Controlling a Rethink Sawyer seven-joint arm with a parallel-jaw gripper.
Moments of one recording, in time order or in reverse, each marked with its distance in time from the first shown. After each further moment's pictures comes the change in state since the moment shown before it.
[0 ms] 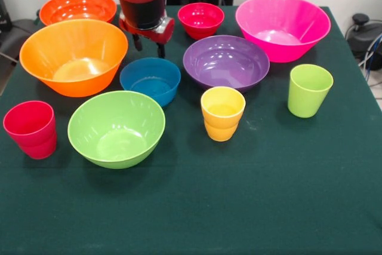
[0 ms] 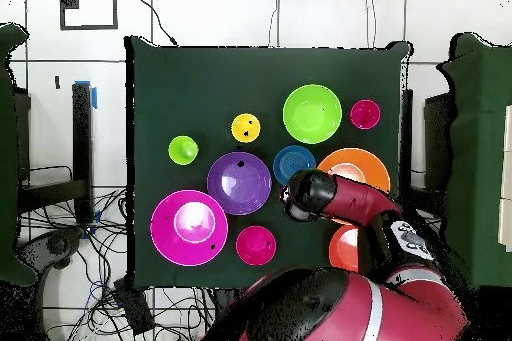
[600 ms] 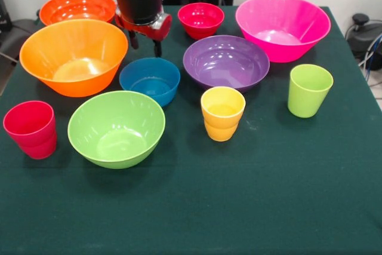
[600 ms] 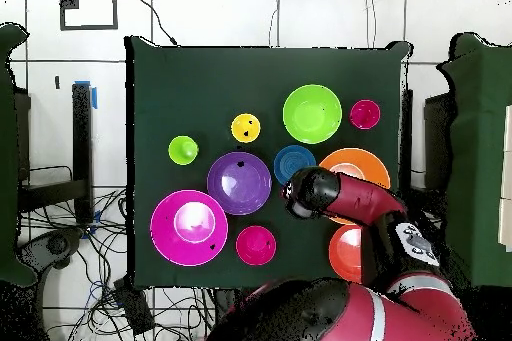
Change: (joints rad) arm -0.001 -0.050 0.000 0.008 0.012 0.001 0.000
